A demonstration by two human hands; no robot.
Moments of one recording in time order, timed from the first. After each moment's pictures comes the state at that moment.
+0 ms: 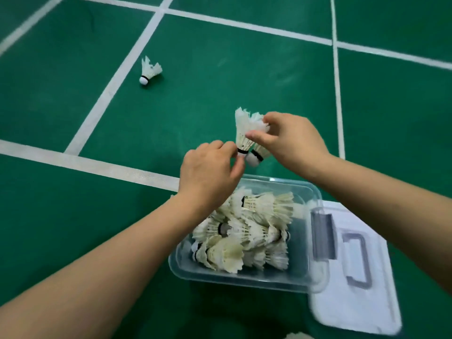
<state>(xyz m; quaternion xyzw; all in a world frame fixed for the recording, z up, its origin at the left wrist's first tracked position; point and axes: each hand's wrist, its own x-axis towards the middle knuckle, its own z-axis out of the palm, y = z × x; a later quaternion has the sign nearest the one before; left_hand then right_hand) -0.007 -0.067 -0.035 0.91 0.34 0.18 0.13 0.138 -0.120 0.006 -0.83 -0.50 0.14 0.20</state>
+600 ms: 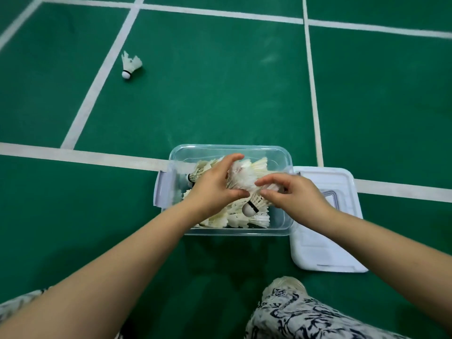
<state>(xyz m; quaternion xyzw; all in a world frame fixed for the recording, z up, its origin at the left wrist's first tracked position) -0.032 -0.151 -0.041 0.83 0.30 0.04 0.47 0.092 -0.280 -0.020 -0.80 -0.36 0.37 0.32</state>
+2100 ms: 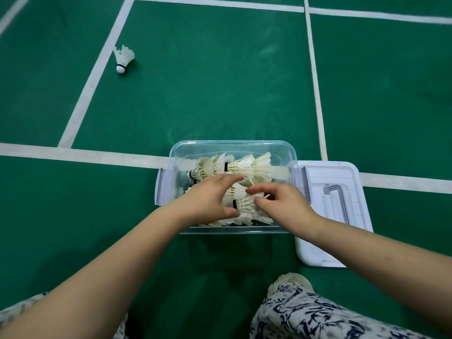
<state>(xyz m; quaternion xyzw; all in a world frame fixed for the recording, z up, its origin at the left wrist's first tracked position) -0.049 -0.139 -0.053 0.90 0.20 -0.16 0.35 0.068 -0.271 -0.041 -0.81 -0.33 0.40 0.28</state>
